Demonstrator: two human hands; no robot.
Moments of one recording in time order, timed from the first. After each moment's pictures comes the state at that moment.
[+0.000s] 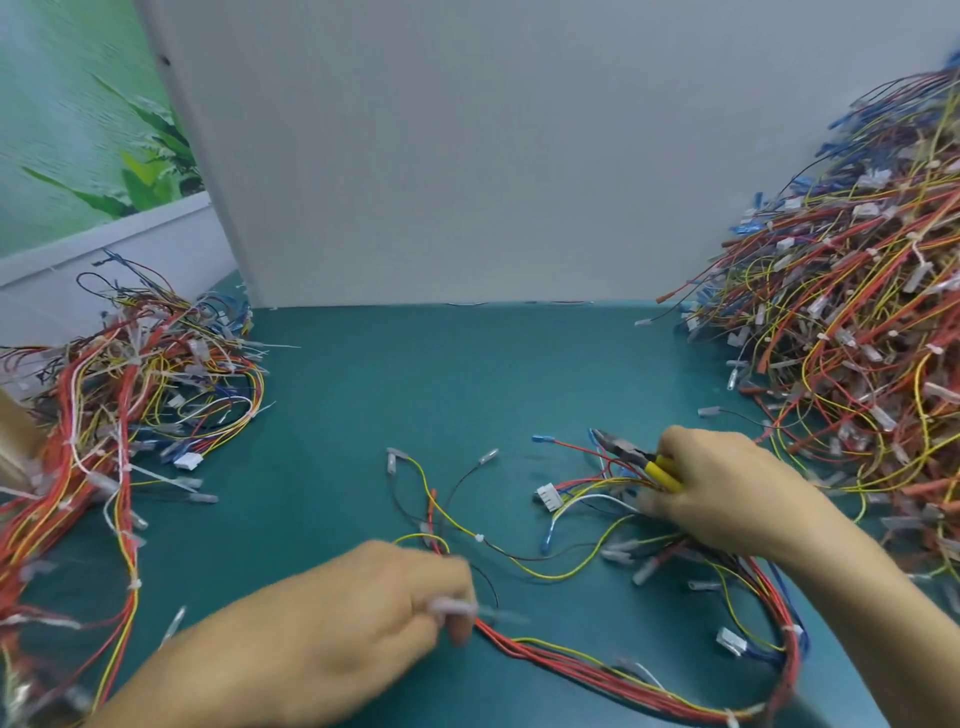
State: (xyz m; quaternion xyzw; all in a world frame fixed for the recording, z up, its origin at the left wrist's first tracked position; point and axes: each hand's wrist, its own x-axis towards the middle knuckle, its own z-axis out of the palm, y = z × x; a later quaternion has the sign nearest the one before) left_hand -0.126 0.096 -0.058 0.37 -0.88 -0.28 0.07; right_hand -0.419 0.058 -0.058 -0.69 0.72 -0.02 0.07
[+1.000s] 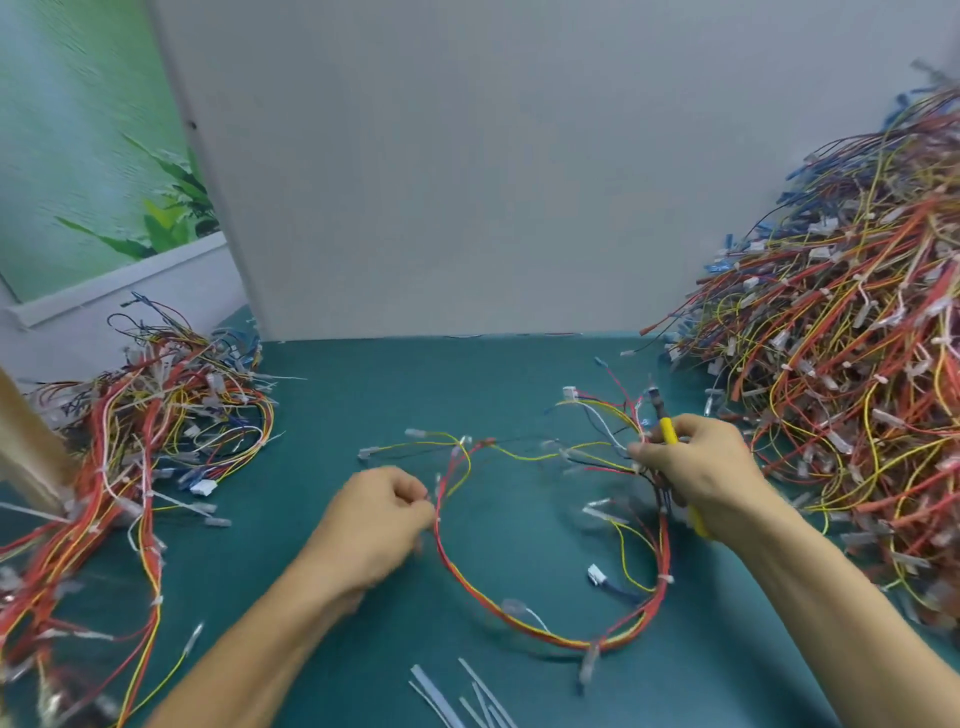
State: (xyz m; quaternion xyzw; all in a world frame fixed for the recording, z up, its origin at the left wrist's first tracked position) left_hand -0.151 0.055 -0.071 0.67 -0.61 -0.30 0.30; right_hand -0.433 0.027 -0.071 -0.46 0.71 -0.44 0.30
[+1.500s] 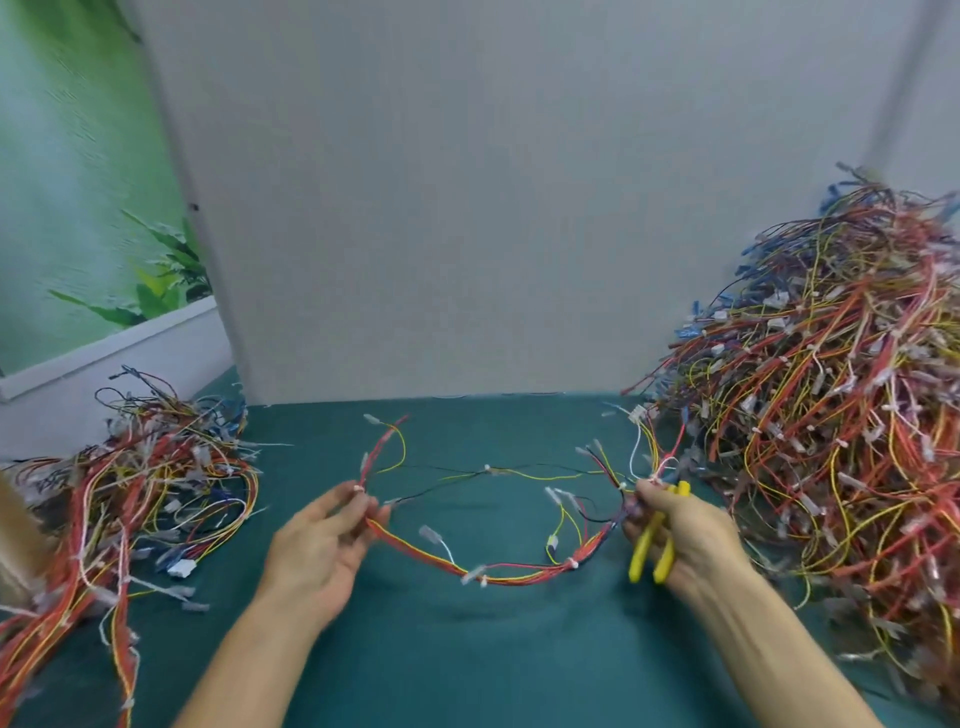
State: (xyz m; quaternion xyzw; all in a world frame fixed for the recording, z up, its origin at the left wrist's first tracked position) left_hand -0.122 -0.003 -0.076 0.38 -0.23 -0.61 0.66; right_hand -0.424 0.018 -0.073 -0.14 0.50 -0.67 0.53
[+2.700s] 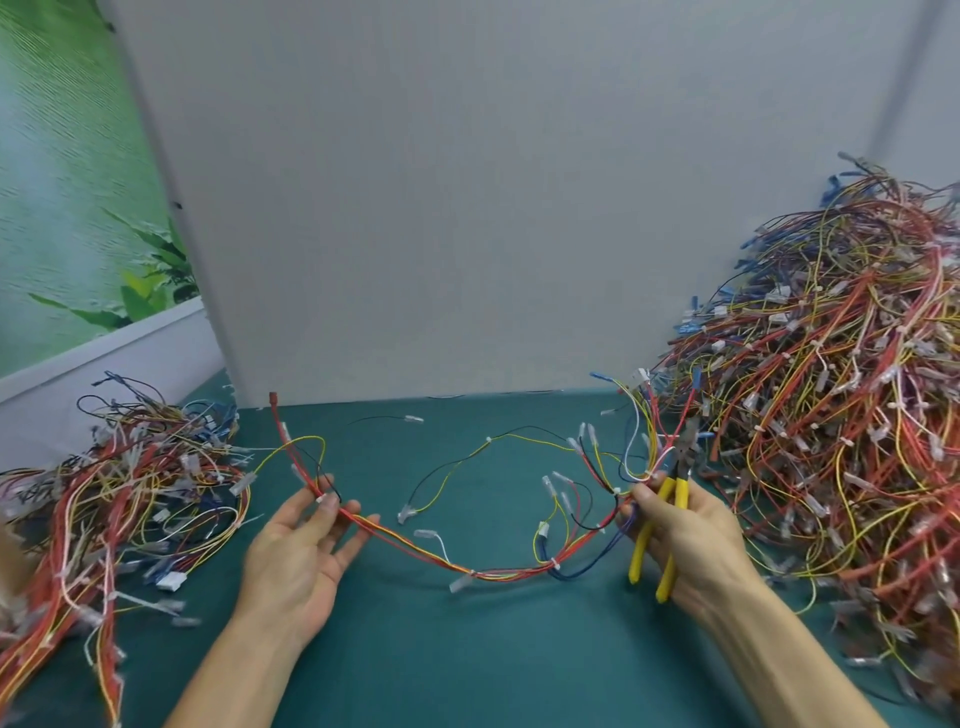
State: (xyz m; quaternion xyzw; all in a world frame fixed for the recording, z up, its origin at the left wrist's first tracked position) left_hand -0.110 -0.012 -0.086 0.36 -0.24 -0.59 0.68; right_hand -0.424 0.024 -0.080 -0.27 0.46 -0.70 0.48
